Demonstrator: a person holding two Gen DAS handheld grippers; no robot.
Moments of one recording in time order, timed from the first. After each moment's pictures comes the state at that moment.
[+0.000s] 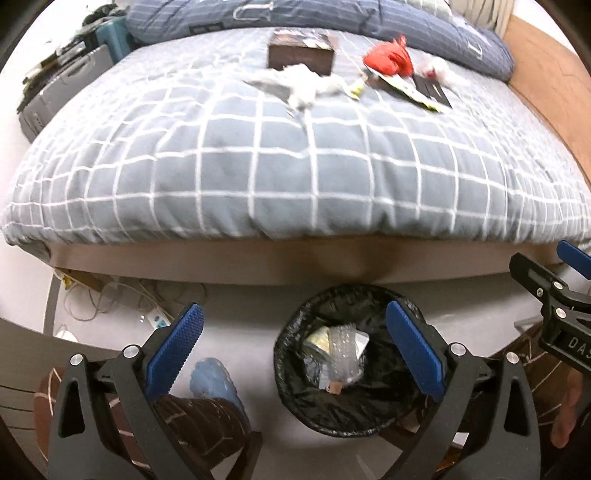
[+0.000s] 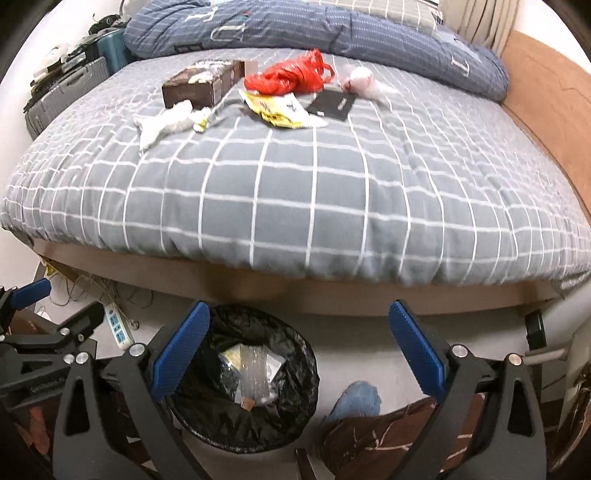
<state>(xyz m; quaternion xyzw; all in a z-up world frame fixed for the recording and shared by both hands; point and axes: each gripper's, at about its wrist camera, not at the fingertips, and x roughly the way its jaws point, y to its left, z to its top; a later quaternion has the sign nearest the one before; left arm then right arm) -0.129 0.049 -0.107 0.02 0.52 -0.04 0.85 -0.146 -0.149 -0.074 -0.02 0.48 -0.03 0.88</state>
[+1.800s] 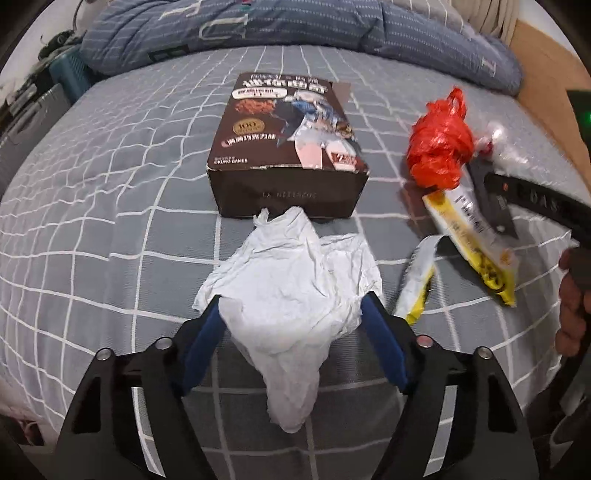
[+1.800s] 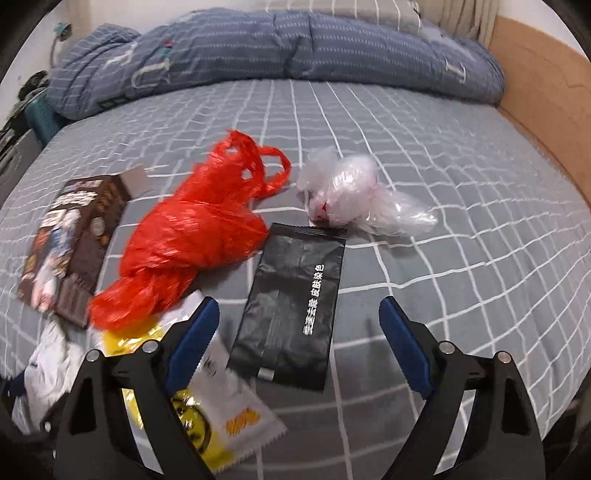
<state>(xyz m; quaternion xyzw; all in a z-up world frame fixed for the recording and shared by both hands) 0.108 0.012 -0.106 0.05 0.51 -0.07 0.86 0.147 -0.215 -0.078 0.04 0.46 -0.09 0.88</state>
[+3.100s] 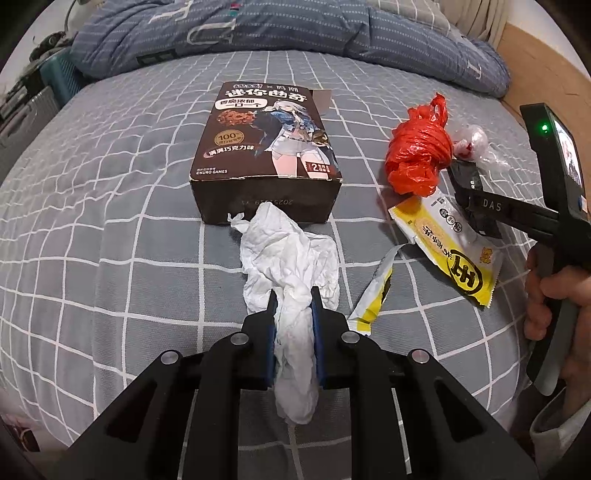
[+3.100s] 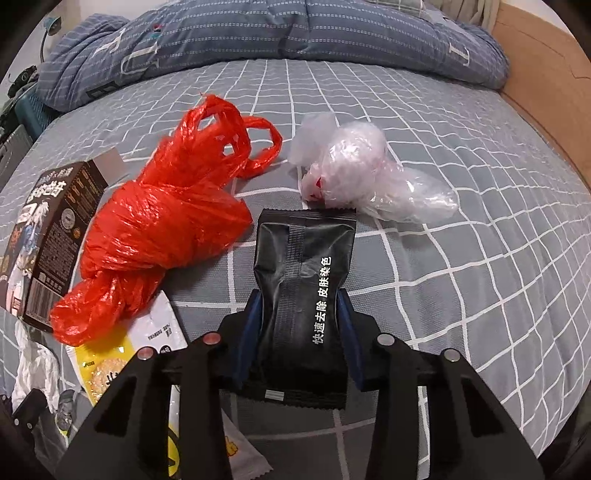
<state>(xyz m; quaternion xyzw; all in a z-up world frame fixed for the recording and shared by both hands) 0.103 0.012 -0.097 0.02 0.50 -0.10 0.86 0.163 -0.222 -0.099 0.04 0.48 -0.09 0.87</state>
